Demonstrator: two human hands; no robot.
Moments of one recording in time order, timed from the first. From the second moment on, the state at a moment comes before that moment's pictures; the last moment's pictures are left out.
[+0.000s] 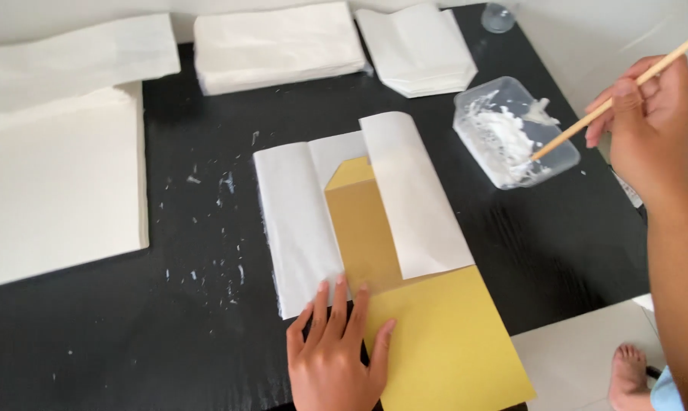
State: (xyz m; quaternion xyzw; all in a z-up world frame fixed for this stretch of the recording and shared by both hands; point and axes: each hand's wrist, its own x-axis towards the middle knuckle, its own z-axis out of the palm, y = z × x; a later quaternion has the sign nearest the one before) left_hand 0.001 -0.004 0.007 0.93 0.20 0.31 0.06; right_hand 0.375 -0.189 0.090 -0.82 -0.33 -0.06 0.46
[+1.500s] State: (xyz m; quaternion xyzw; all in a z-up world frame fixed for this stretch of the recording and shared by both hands) left_hand 0.001 -0.004 0.006 0.92 0.22 0.32 0.08; right_hand 0.553 -0.274 -0.024 -0.70 -0.23 -0.15 0.66
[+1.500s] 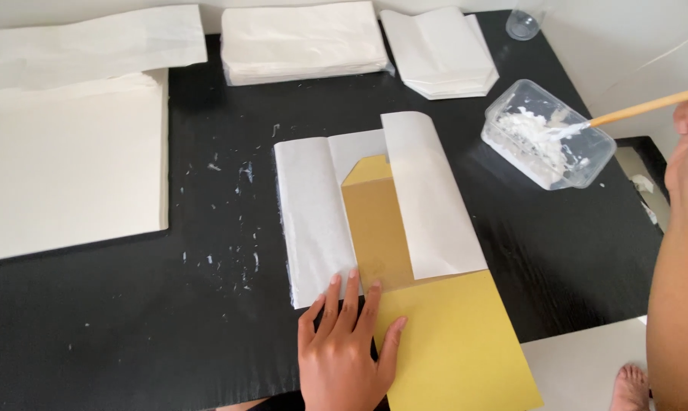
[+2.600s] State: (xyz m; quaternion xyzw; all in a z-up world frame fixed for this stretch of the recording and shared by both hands) left_hand -0.002 -0.001 -0.002 0.89 0.22 0.37 0.16; right_hand 0.225 0.074 0.089 -0.60 -0.51 0.27 0.55
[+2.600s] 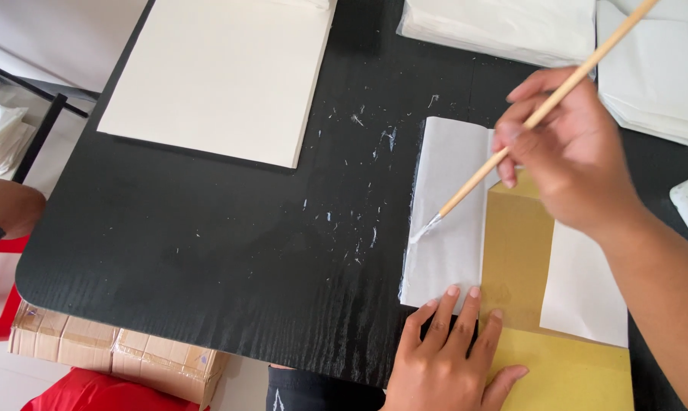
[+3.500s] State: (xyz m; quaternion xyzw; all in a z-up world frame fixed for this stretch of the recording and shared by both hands) left_hand 0.002 0.000 -0.004 0.88 0.23 0.38 0.15; right_hand 0.260 0.138 0.072 -0.68 -0.48 0.19 0.52
